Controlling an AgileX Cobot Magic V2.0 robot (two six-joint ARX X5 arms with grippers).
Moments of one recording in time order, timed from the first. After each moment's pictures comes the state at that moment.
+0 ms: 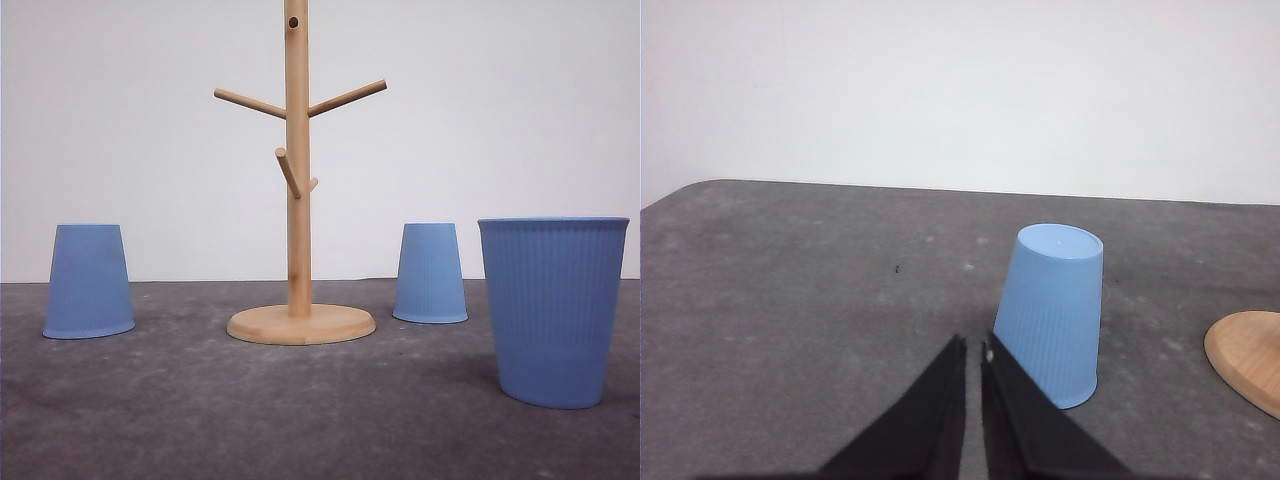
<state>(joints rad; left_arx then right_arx) 0.03 0.01 0.02 -0.02 0.02 -0.05 0.04 0.00 0.01 -0.05 0.05 0.04</state>
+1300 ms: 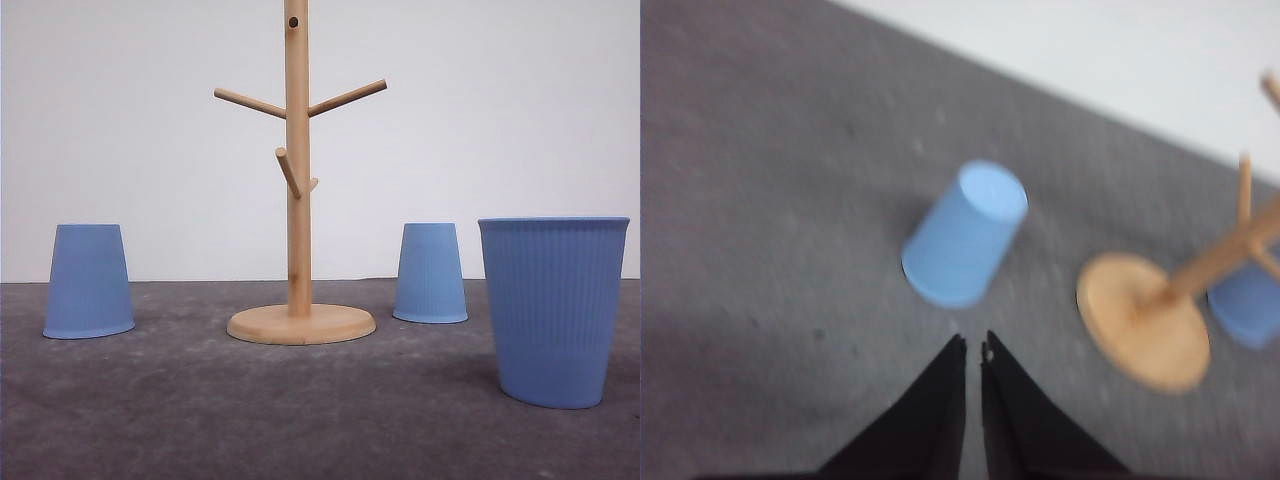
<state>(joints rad) 0.03 0.46 0.71 -0.71 0.15 -0.32 0.04 0.31 0.55 -0.49 -0.11 0.33</state>
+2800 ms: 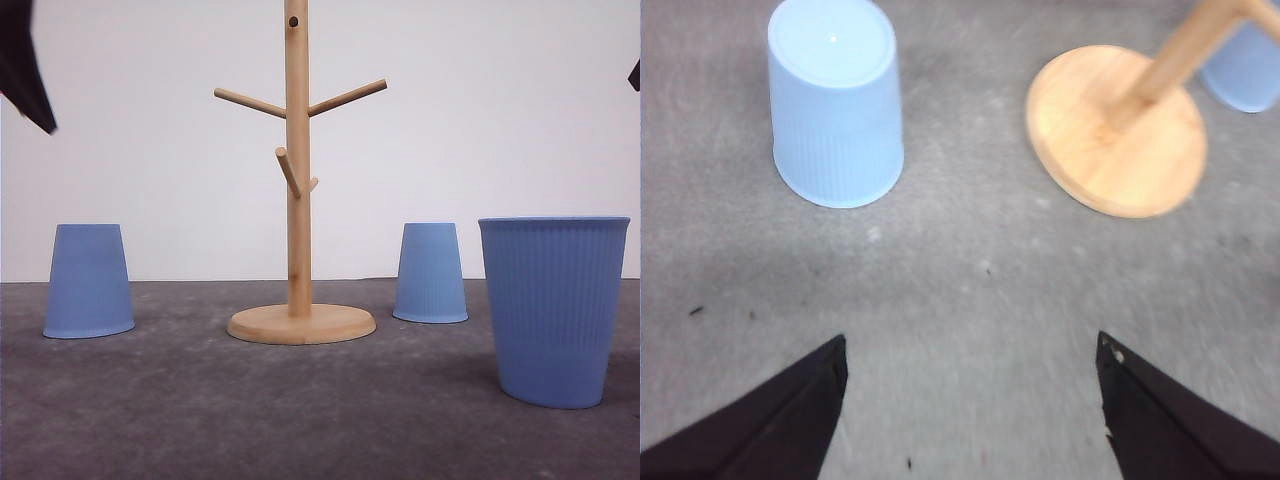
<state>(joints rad) -0.22 1.01 0.92 -0.72 0.13 -0.16 0.18 0.50 0.58 -0.54 -0.24 -0.05</state>
